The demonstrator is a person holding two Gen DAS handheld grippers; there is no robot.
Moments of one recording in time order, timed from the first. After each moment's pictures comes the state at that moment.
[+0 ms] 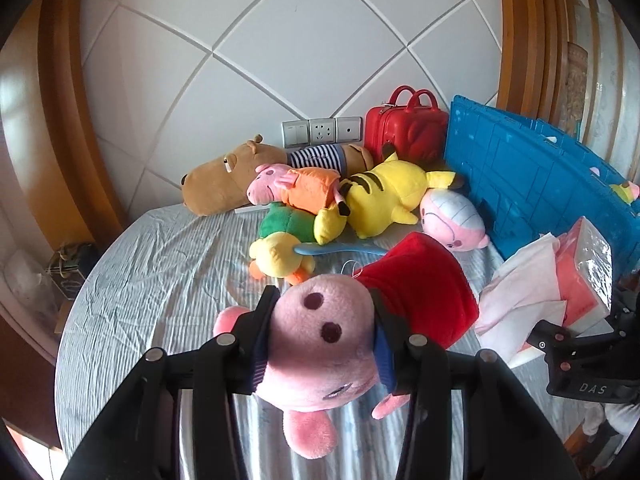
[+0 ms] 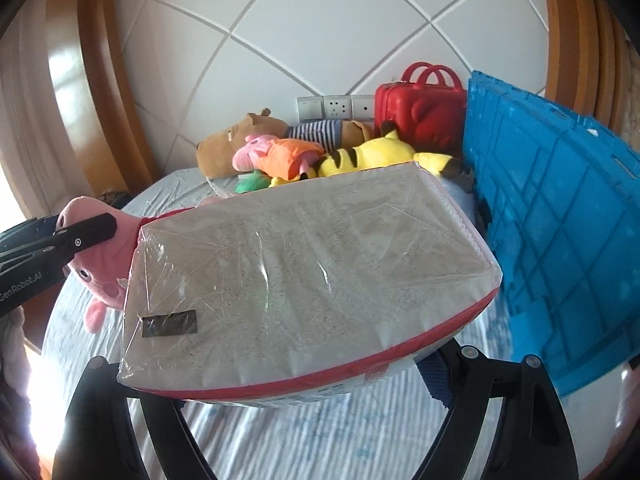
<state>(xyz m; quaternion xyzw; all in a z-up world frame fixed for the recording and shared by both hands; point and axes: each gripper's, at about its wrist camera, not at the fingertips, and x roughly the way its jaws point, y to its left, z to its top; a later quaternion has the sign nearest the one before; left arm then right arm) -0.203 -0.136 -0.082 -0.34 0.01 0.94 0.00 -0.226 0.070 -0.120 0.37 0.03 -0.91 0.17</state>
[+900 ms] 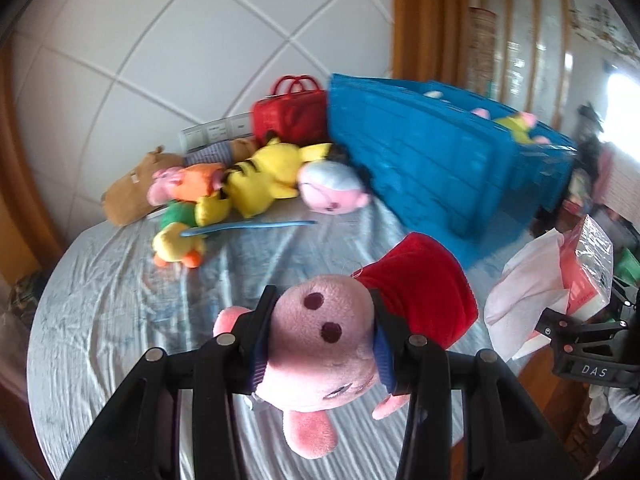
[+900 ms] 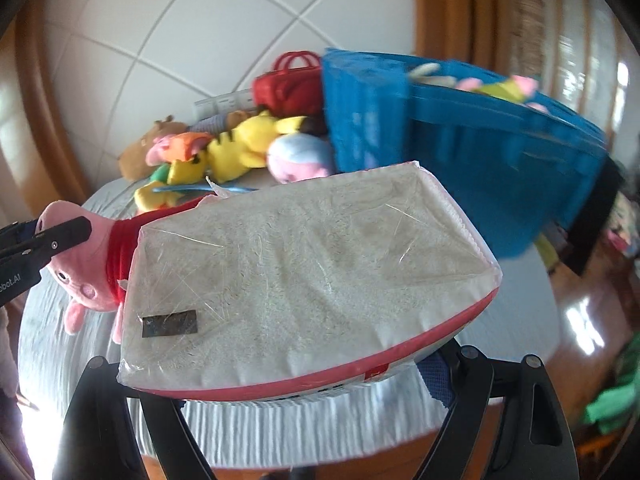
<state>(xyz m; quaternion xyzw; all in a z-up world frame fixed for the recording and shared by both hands) -0.110 -0.013 -0.085 -0.34 0.06 0.93 0.15 -0.079 0.199 -0.119 0.38 -0.02 -0.92 0.00</state>
